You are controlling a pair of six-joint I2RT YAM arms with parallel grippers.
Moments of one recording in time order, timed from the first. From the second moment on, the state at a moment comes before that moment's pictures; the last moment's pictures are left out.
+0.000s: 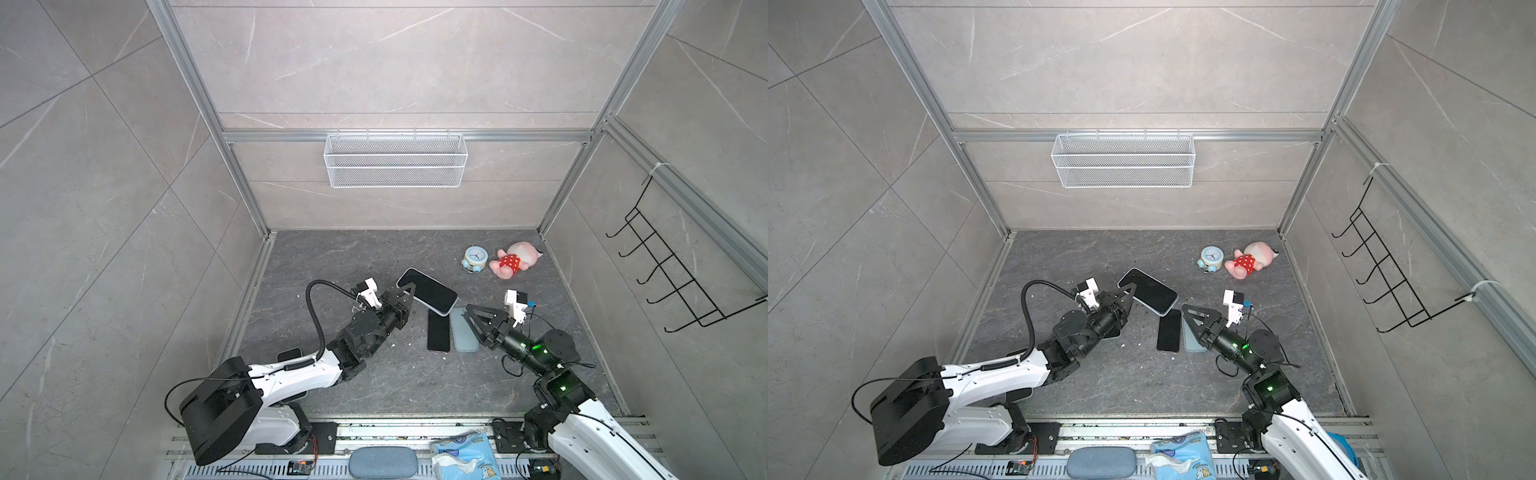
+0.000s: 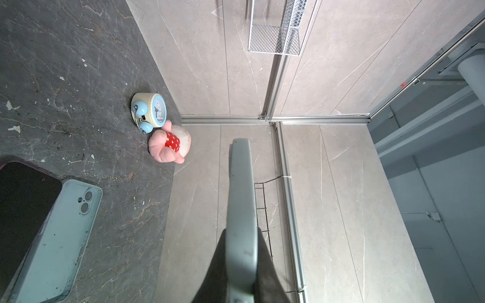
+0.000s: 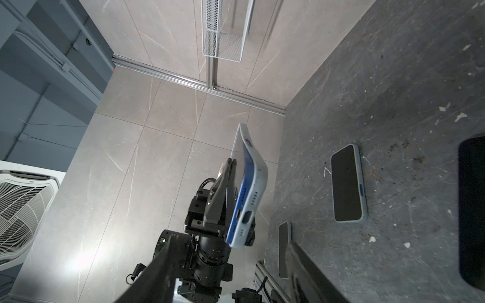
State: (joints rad) left arm -0.94 1.30 0.58 0.80 -0.25 -1.56; right arm 0.43 0.56 0.31 0.32 -0.44 1.31
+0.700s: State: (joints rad) left arm -0.94 1.33 0.59 0.85 -0.23 -1.56; right arm 0.48 0.71 0.28 0.46 -0.43 1.31
